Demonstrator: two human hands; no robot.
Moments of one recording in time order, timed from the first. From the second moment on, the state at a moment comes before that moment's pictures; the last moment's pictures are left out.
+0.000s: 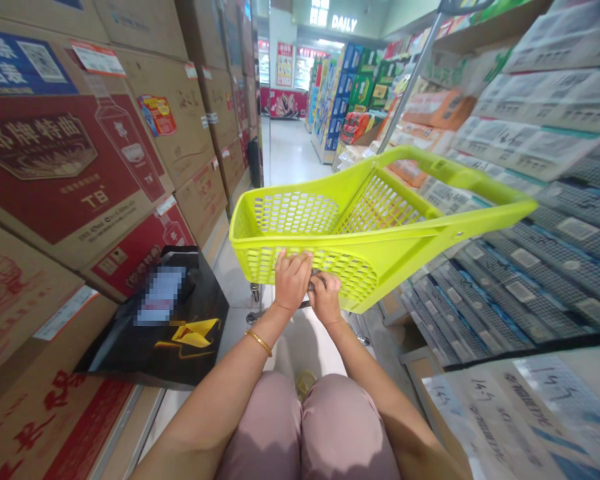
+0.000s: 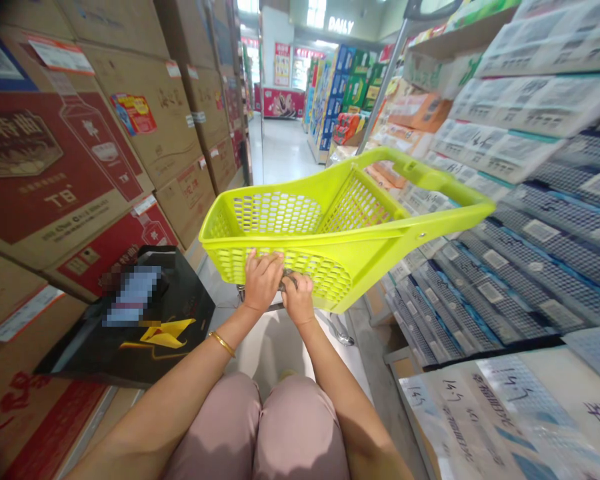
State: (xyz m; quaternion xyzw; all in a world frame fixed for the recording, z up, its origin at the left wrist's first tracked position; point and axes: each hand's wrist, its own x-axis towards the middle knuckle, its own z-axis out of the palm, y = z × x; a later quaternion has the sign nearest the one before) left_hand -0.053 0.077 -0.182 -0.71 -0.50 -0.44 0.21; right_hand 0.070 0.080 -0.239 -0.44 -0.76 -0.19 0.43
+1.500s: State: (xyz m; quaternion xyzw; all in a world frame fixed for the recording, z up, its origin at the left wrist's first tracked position) left_hand -0.075 0.069 -0.177 -0.72 -0.51 -0.43 0.17; right_hand 0.068 0.076 -0.081 -0.49 -0.77 -0.22 0.33
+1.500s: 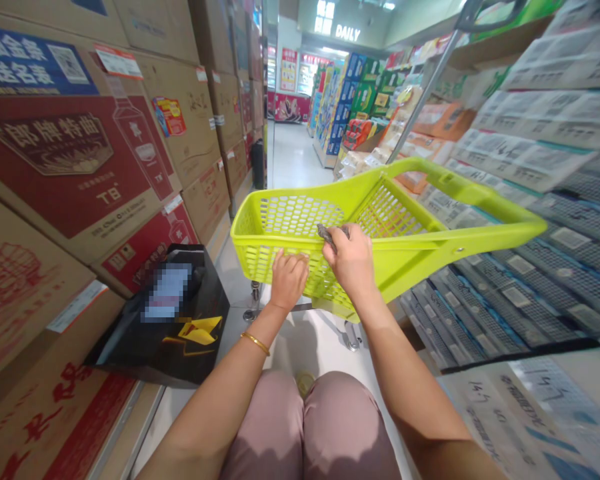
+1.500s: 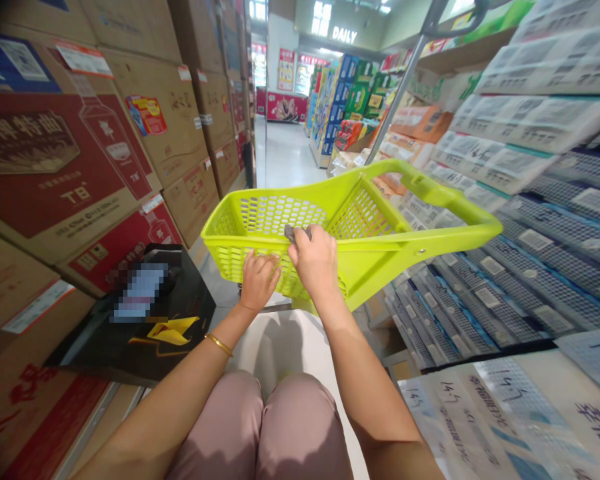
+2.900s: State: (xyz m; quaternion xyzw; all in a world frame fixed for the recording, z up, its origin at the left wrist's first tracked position) left_hand -0.048 0.068 -0.147 -0.78 -0.47 -0.29 0.30; right_hand 0.103 0.081 -0.183 -0.43 -0.71 -0.22 0.51
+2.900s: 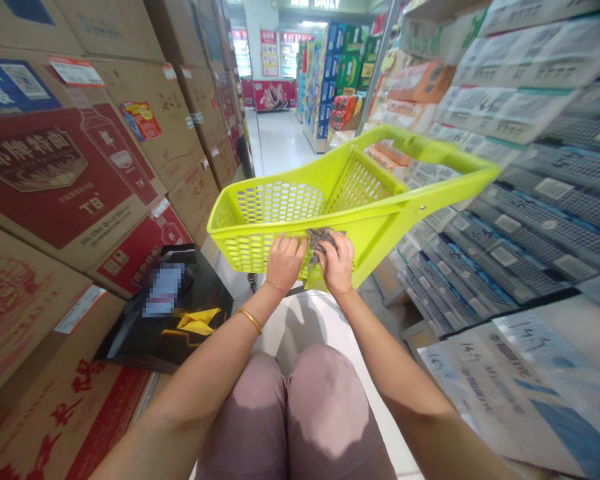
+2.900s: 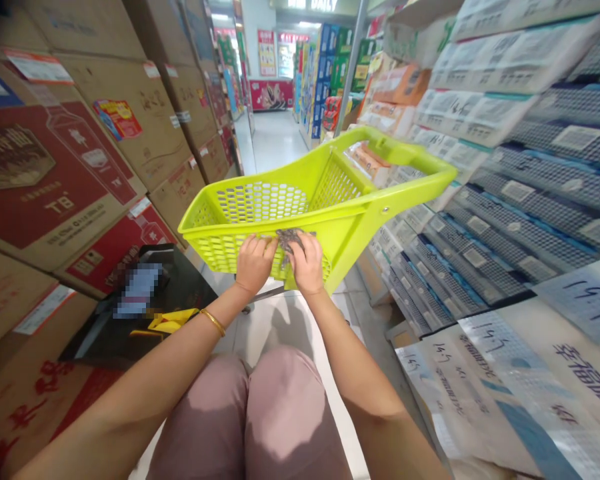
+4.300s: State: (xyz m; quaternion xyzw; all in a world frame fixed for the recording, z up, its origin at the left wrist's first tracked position) left_hand -0.063 0.088 -0.179 -0.74 -0.48 -0.41 0.24; right_hand 0.067 0.080 -0.271 -0.44 -0.78 -0.24 0.38
